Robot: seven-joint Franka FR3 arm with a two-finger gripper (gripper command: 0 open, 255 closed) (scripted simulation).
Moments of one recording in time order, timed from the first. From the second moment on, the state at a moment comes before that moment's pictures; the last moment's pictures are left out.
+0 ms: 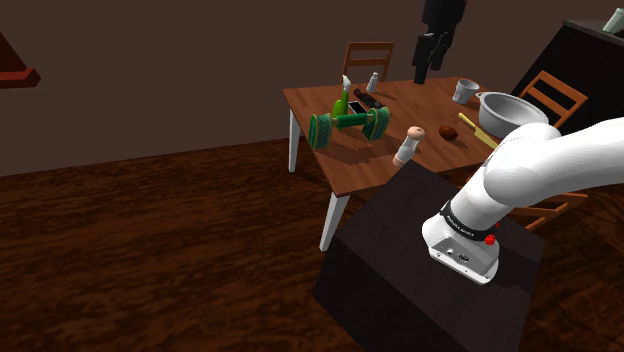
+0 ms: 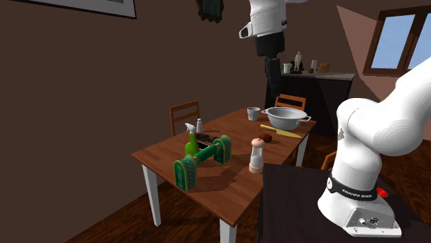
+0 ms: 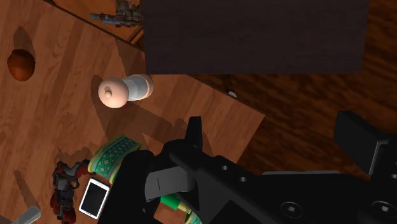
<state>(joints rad) -0.02 -0.75 0.03 -2.37 -0.05 1.43 -0.03</state>
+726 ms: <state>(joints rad) -0.01 -0.63 -0.14 -2.49 -0.20 1.71 -0.35</state>
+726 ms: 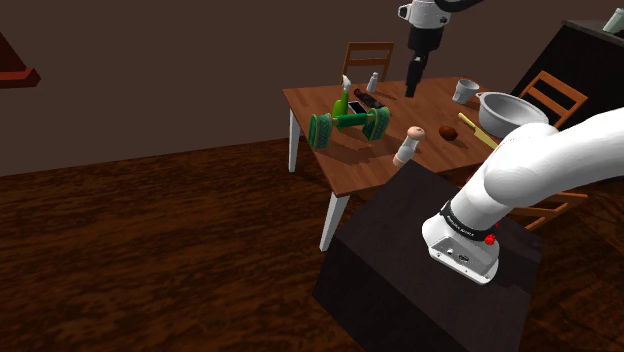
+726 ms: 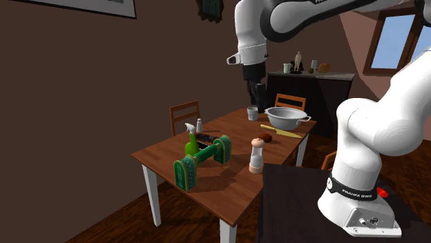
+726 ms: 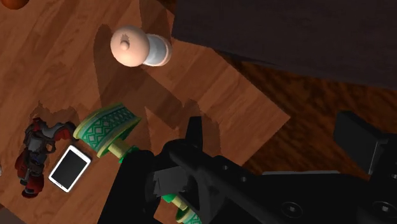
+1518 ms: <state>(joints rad) 0.02 -0.25 -0.34 -2.46 -0.27 2.13 -0.77</state>
